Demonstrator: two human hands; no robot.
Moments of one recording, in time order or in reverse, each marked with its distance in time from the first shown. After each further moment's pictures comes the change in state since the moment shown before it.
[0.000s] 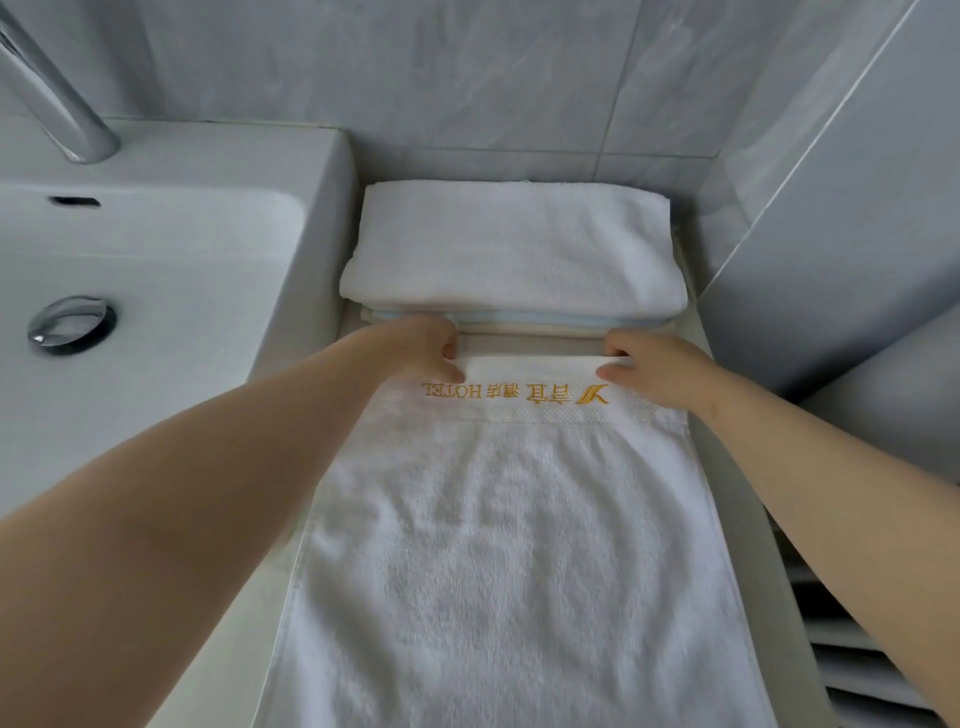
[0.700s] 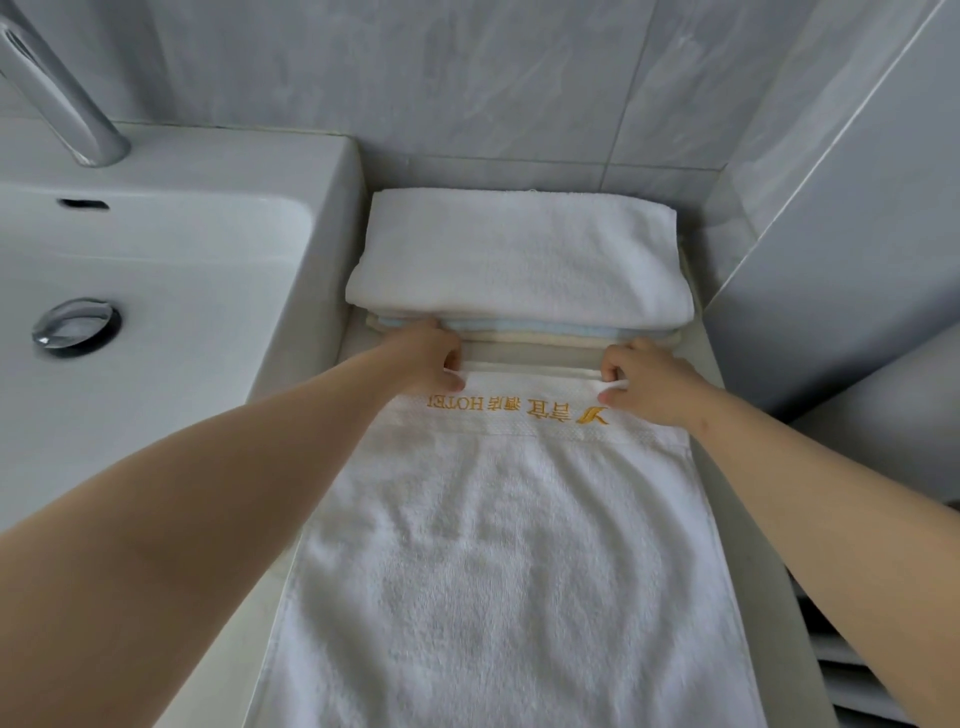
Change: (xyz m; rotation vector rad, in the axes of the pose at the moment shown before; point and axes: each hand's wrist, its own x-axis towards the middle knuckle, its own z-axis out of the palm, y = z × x) left_hand 0.002 -0.007 0.011 0.009 0.115 0.014; right_hand 0.007 -0.002 0.010 -0.053 -0.030 0.011
